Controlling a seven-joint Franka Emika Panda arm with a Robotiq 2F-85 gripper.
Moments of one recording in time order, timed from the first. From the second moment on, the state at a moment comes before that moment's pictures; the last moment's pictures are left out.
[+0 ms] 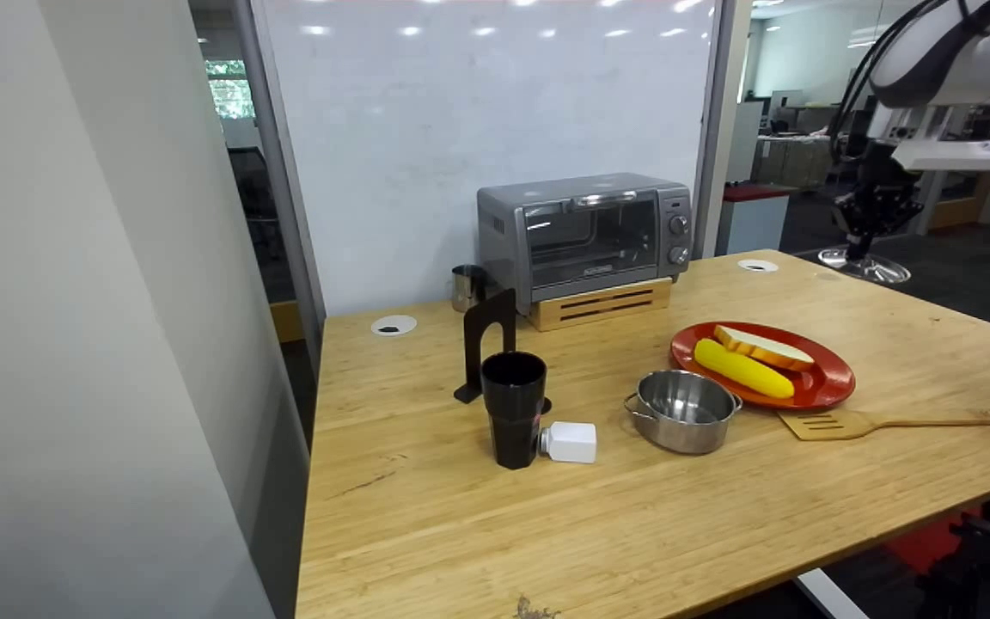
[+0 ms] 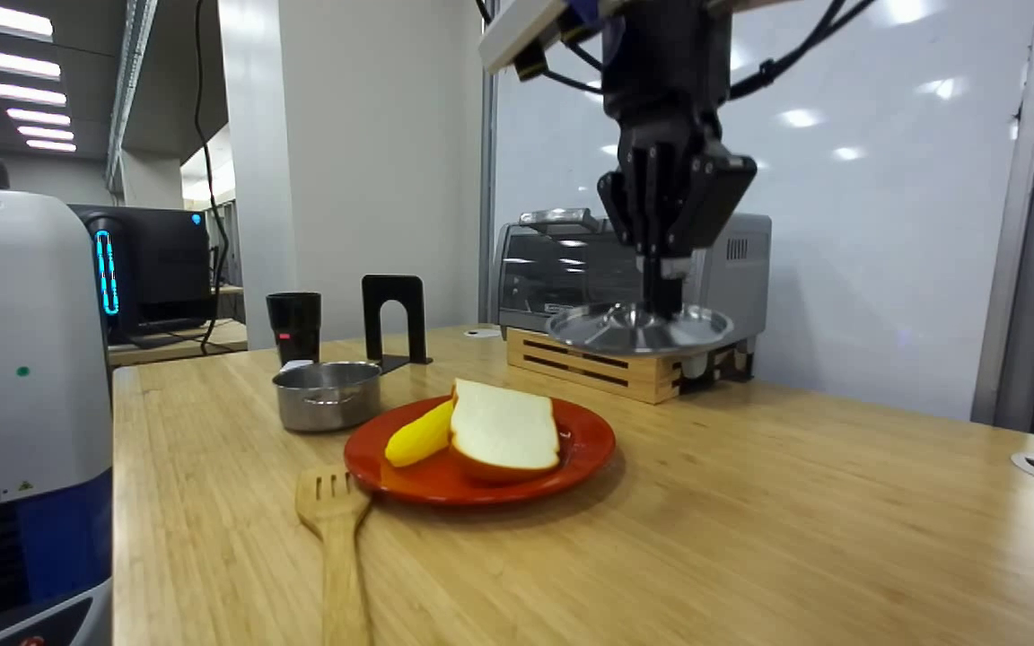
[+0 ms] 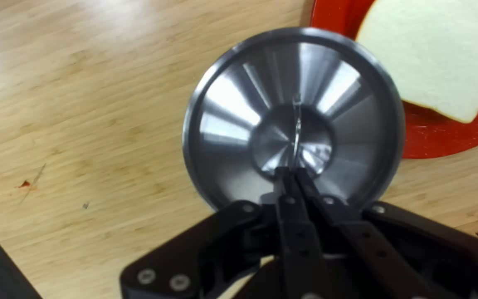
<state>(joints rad) -0.33 0.03 -0.43 -2.22 0.06 2.33 -0.03</state>
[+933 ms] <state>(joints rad) -0.40 0.36 -0.40 -2.12 0.20 2.37 -0.07</state>
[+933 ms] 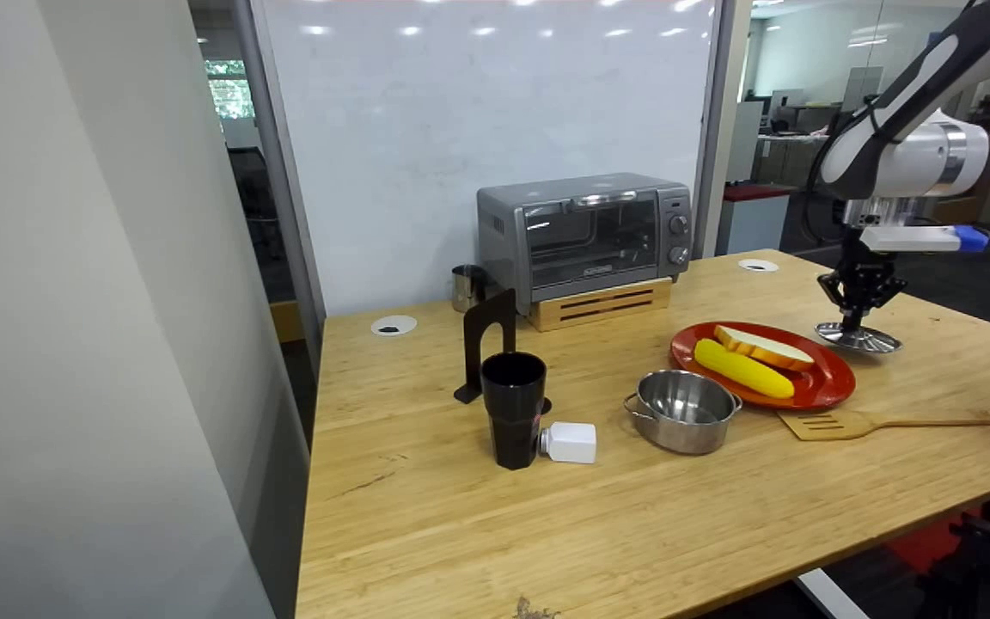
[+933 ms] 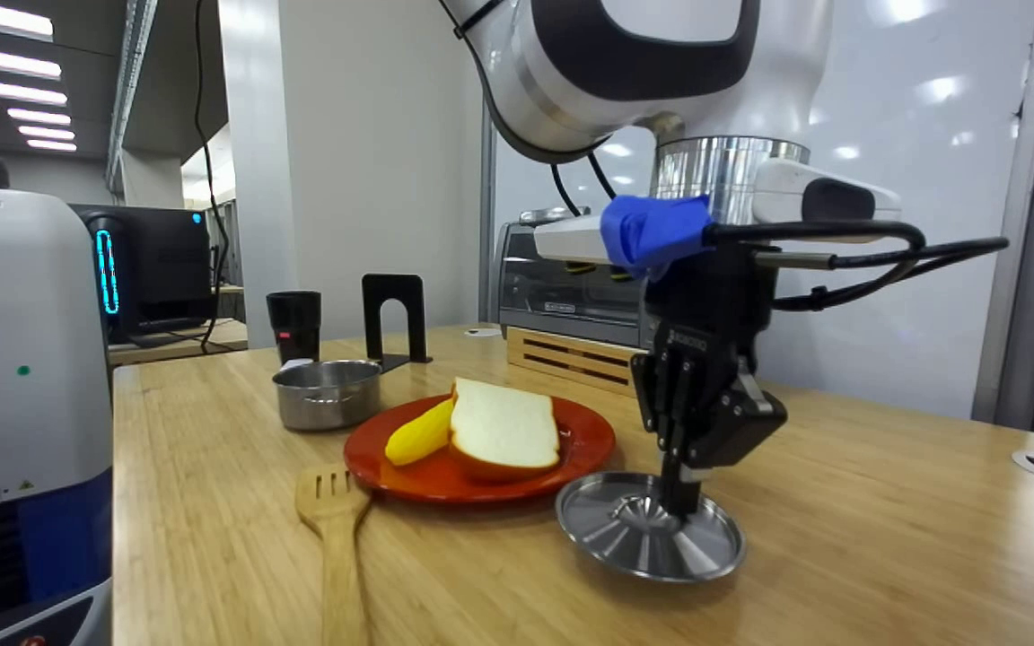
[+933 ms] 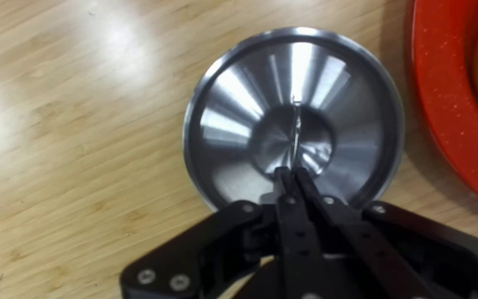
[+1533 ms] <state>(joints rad) -0.39 0.38 -0.37 -2.10 0.11 2.37 -0.07</state>
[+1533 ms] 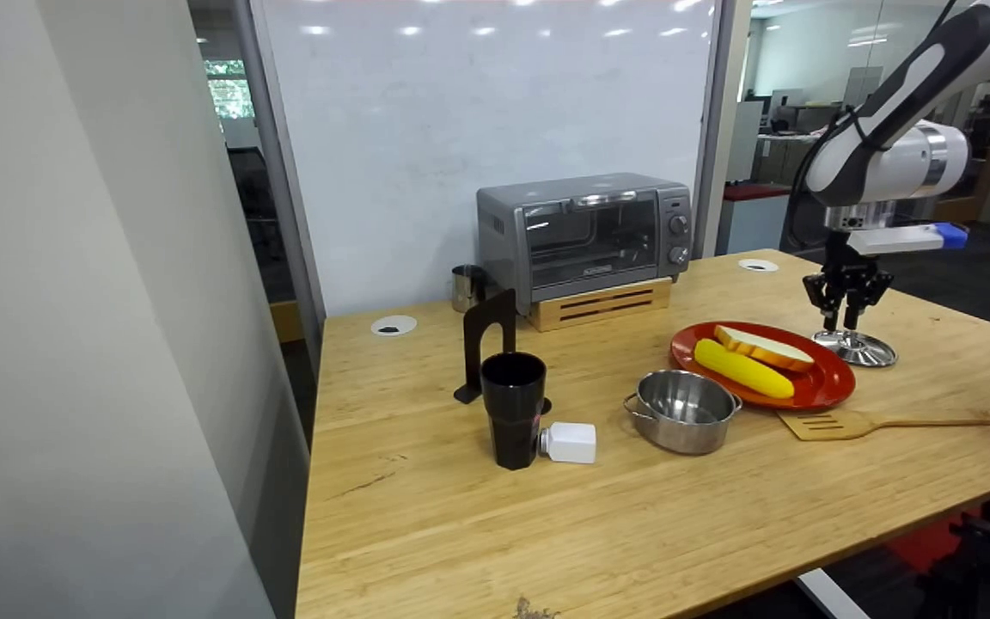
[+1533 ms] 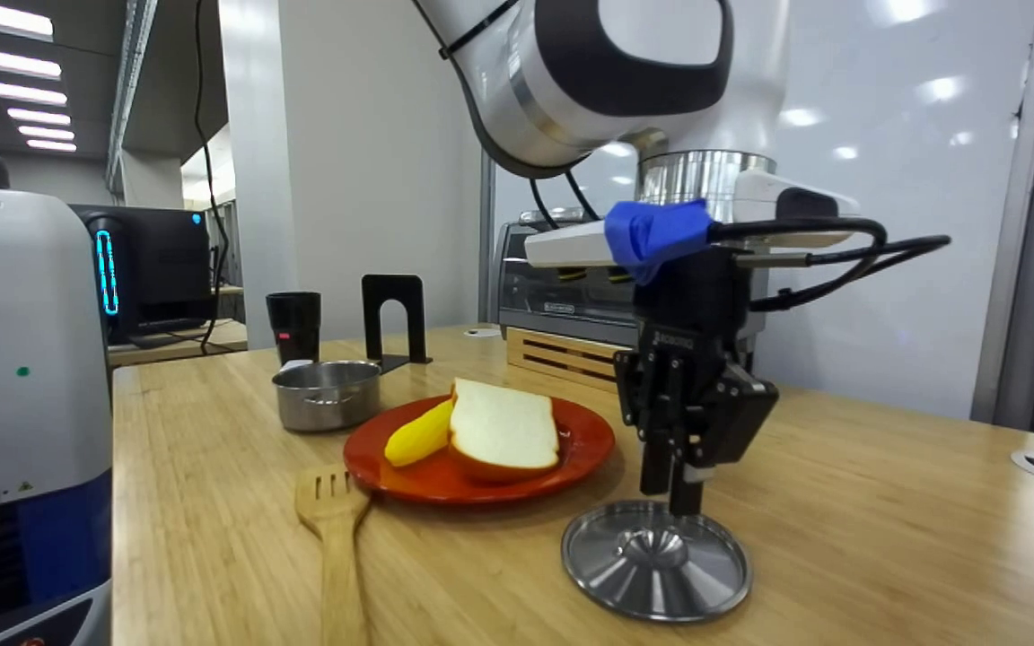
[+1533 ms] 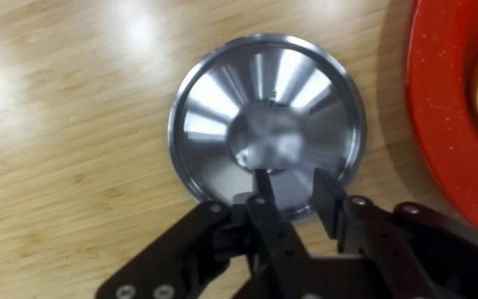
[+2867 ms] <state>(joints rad) -0.01 -0.29 0.03 -2.34 -0.10 1.95 0.35</state>
